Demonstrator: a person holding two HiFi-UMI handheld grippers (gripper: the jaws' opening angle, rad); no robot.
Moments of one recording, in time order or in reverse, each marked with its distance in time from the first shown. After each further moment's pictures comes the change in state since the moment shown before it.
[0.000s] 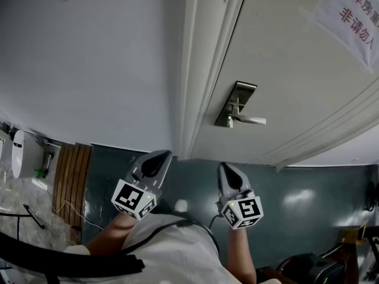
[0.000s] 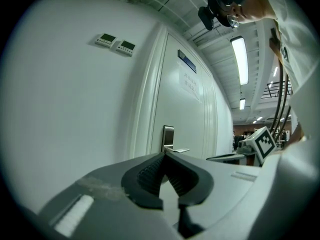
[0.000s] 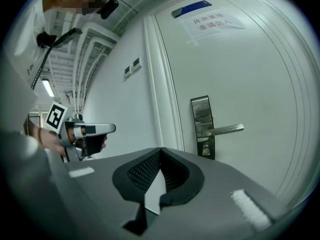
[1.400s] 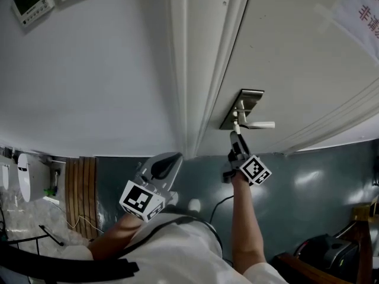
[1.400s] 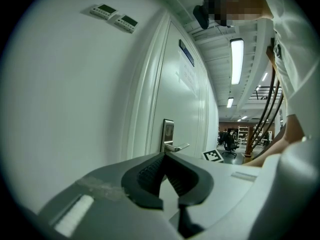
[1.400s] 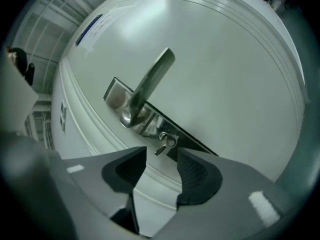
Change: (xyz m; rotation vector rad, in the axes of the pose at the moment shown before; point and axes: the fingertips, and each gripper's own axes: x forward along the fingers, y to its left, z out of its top) left arm 0.056 0.040 -0.001 0.002 0.083 -0.169; right arm 0.130 -0.151 -0.055 0.807 -0.222 -0.157
